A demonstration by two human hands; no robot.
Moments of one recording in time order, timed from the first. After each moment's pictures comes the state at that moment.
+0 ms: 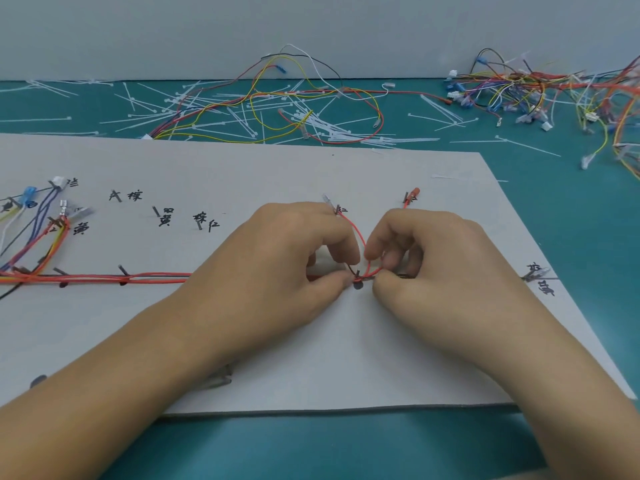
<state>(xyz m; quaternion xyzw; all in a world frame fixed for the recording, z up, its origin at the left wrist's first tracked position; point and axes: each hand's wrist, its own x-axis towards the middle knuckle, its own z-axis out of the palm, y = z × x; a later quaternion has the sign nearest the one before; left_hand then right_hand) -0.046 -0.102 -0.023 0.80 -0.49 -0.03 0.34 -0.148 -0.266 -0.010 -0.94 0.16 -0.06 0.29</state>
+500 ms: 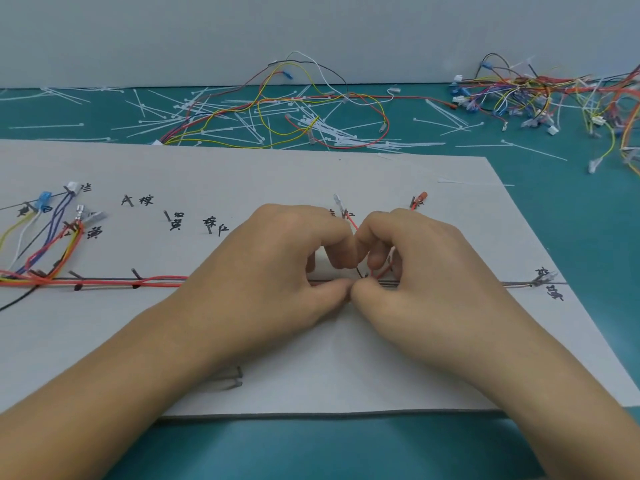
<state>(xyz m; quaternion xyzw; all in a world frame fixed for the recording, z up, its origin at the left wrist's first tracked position) -0.044 -0.093 -0.019 0.80 -0.49 -0.02 0.34 -0.140 -0.242 -0.001 -0.96 0.12 -0.05 0.26</state>
